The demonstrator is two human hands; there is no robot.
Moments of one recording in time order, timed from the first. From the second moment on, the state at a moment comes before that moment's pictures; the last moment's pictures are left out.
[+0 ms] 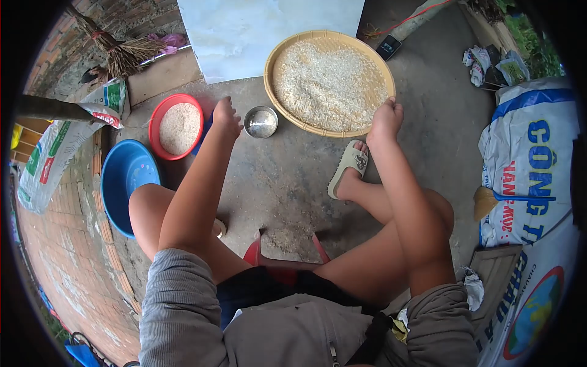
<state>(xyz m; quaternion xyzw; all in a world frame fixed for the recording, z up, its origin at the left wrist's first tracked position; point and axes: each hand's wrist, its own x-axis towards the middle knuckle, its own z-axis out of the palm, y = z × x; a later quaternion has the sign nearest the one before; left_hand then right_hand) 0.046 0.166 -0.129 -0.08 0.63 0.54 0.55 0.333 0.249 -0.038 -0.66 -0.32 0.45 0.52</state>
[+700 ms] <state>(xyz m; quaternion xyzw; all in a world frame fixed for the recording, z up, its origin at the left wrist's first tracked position) 0.008 0.114 0.039 0.22 0.64 0.61 0.41 0.260 0.230 -0.006 -0.56 -0.60 0.44 0.36</state>
